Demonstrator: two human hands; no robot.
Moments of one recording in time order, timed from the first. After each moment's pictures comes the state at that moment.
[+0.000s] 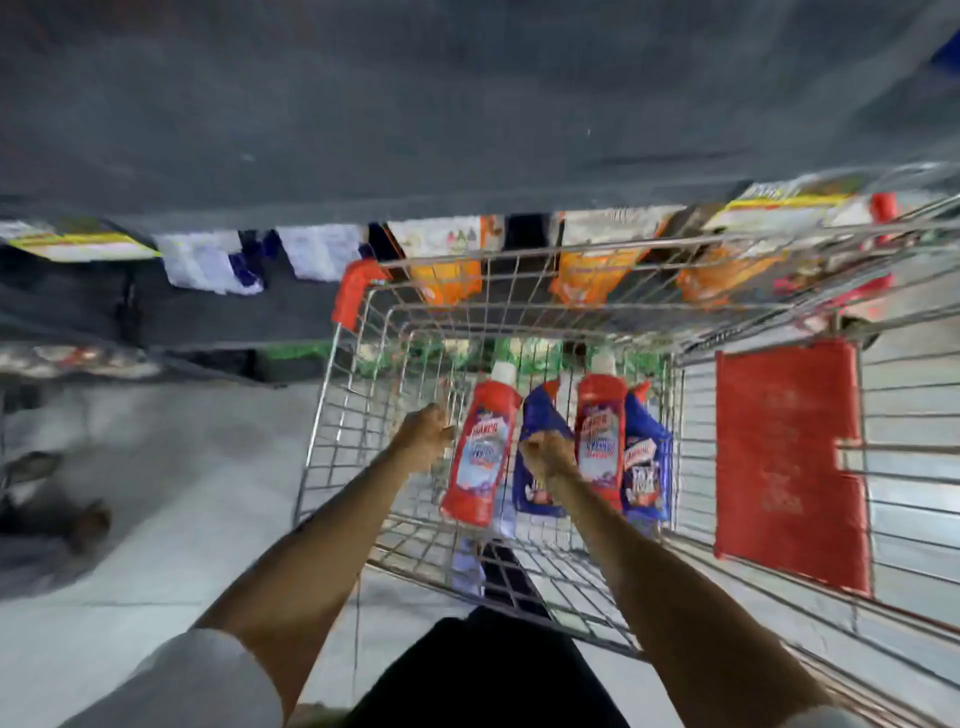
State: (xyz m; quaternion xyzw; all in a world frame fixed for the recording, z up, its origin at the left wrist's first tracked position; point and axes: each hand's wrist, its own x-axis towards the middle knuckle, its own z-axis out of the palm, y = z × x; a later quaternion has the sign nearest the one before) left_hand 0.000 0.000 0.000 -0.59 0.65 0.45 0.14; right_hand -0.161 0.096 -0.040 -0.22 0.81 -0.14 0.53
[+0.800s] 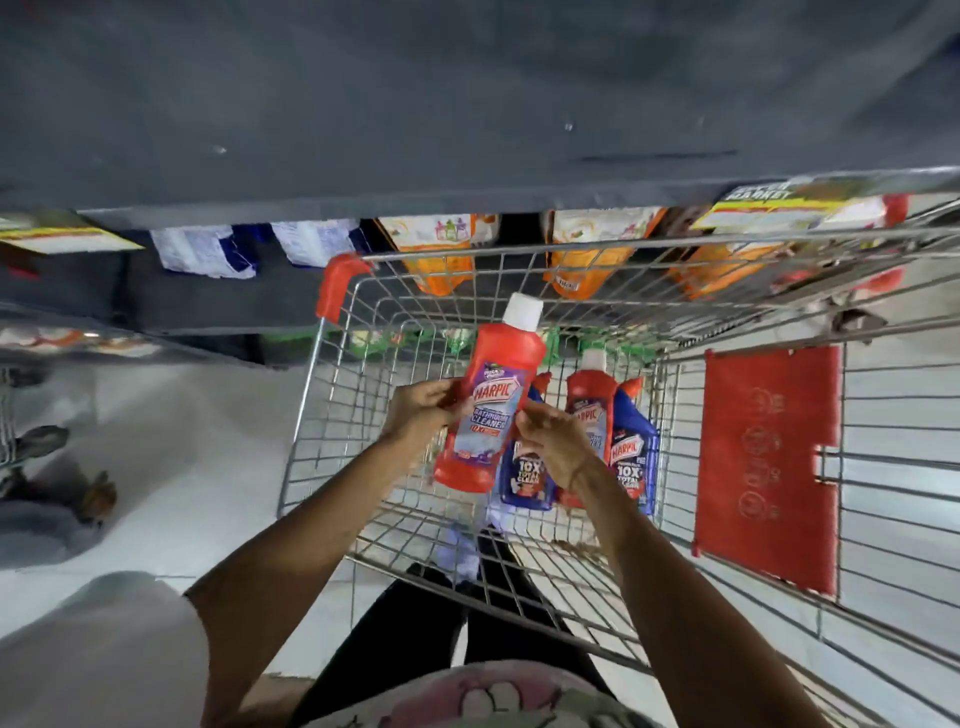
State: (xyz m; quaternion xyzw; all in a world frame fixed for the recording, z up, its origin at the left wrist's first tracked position) left_hand -0.031 0.003 0.050 -0.63 0.42 0.64 -0.11; right_hand -0.192 0.094 -0.014 -0.11 0.63 -0.40 0.66
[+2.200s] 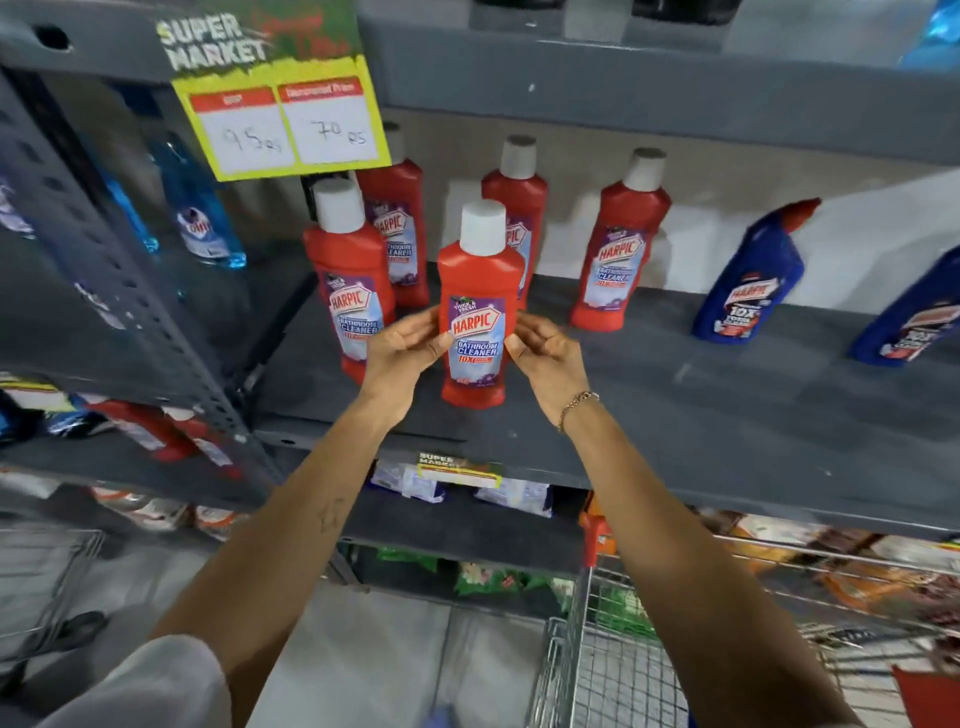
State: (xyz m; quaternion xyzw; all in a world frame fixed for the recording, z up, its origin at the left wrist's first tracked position) left_hand 0.240 -0.303 0.261 -0.39 0.52 0.57 -0.51; right_hand 0.058 -0.276 0.256 -0.44 0.48 -0.60 0.47
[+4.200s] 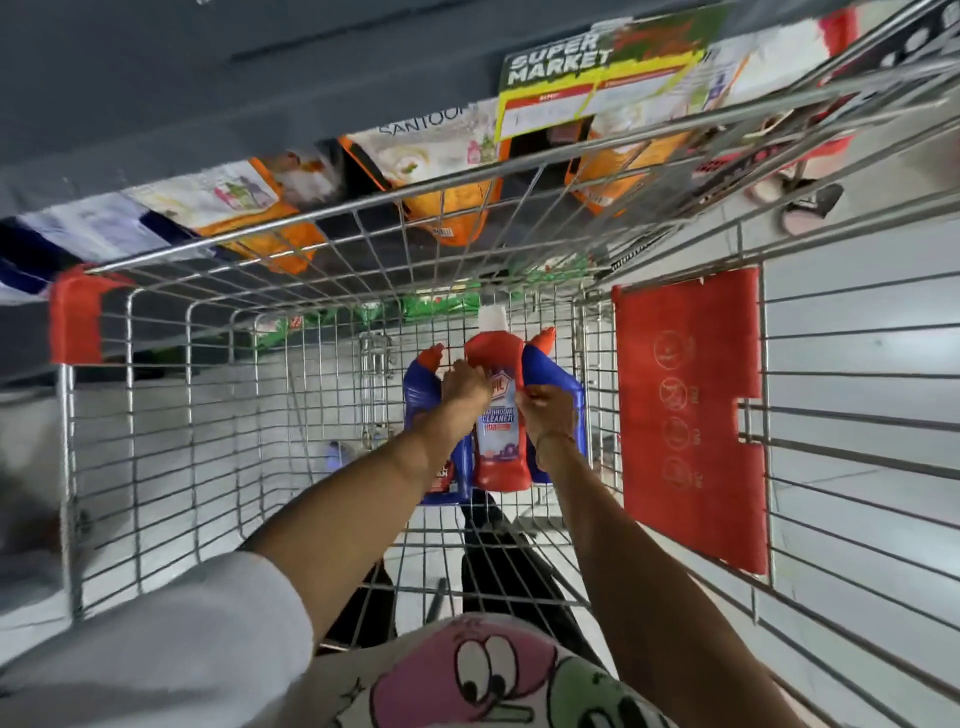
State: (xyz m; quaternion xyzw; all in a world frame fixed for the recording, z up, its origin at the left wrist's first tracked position) left_hand -0.207 0.054 -0.109 -0.66 0.56 0.48 0.15; right_hand -0.284 0.136 -0.113 -0.02 0.85 -0.26 0.46
